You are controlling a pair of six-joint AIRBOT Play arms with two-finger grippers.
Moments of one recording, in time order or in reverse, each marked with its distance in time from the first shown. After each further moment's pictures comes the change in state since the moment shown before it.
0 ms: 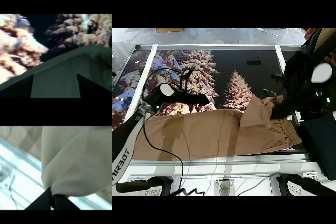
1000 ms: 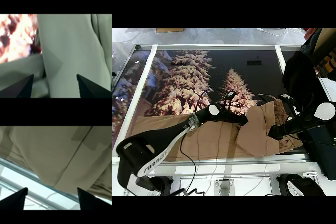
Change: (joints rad) left arm -0.462 -0.253 0.046 -0.330 0.287 0.125; right arm -0.001 0.300 -0.381 -0.098 -0.284 0.070
